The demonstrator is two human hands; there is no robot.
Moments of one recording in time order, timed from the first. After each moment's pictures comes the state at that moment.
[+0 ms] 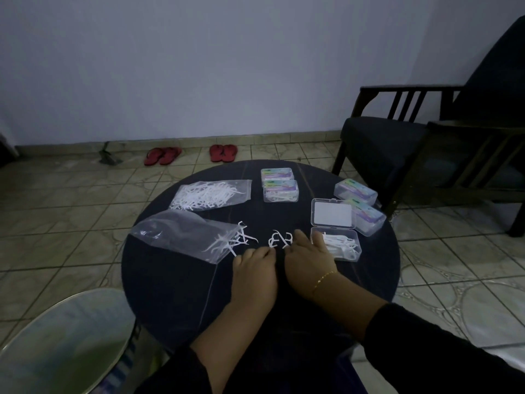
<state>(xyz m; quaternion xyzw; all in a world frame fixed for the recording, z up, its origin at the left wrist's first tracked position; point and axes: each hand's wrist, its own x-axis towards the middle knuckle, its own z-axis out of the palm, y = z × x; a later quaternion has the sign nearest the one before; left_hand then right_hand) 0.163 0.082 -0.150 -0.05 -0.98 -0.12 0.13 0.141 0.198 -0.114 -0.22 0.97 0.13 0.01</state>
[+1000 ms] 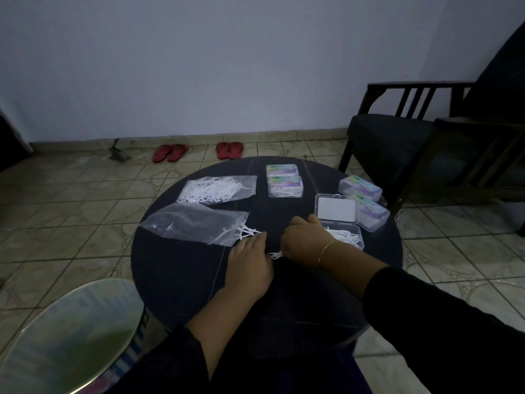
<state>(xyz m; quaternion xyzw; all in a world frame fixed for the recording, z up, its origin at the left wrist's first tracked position) 0.157 0.063 -0.150 -0.01 -0.98 -0.19 0.07 0.108 0.196 -0.096 -0.30 0.94 0.13 0.04</state>
